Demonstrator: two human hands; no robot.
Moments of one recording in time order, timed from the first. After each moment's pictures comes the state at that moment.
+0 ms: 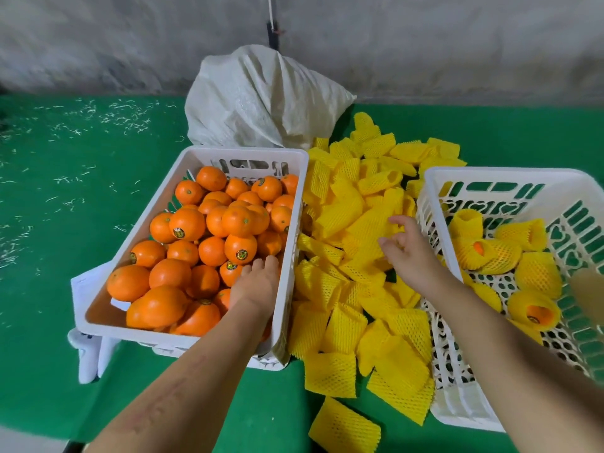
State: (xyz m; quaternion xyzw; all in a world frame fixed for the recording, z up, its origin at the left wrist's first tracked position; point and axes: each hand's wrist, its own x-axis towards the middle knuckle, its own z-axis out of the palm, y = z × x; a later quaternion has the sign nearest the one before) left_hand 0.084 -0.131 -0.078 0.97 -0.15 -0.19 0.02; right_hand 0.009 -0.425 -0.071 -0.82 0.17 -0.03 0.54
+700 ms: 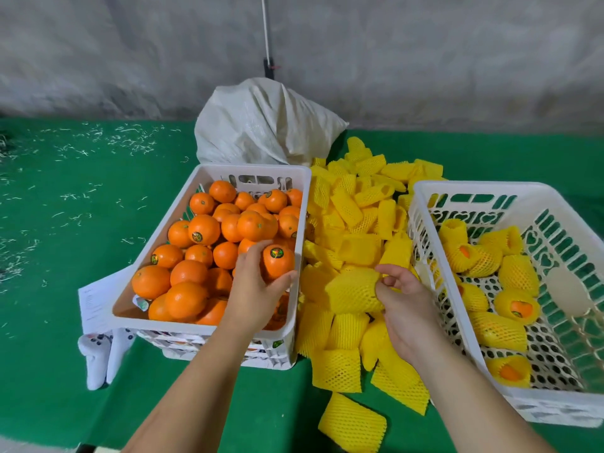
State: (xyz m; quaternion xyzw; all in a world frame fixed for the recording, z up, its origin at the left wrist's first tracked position) left_hand 0.036 -0.088 -0.037 0.86 -0.15 -0.01 0.49; right_hand -0.069 -0.320 -0.051 -0.58 0.30 -0.15 0.74
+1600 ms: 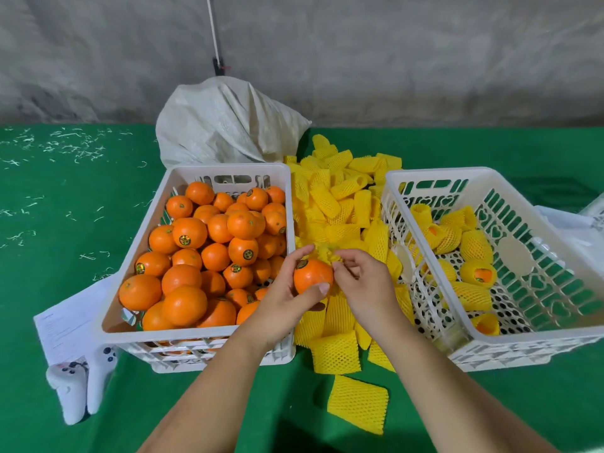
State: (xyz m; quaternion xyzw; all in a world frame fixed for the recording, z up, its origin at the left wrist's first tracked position) left_hand 0.008 -0.092 -0.028 0.61 -0.24 -0.32 0.68; right_hand -0.063 -0.247 -0.021 -0.77 0.23 -0.21 0.55
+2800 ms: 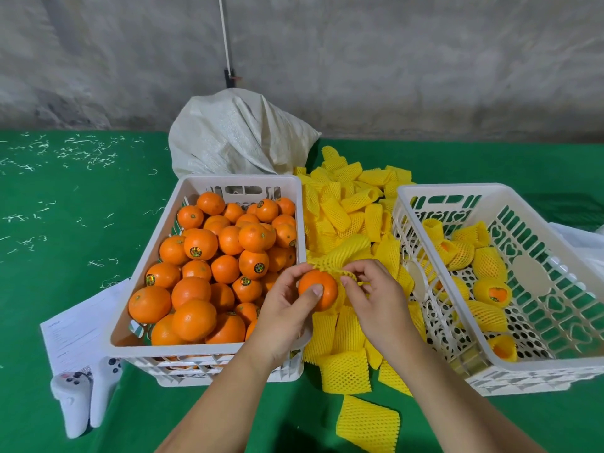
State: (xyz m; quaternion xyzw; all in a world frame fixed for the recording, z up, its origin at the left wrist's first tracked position) left_hand 0.011 -0.088 -0.023 0.61 -0.17 -0.26 0.73; right_hand -0.060 -0.253 -0.024 -0.85 0.15 -0.26 0.43
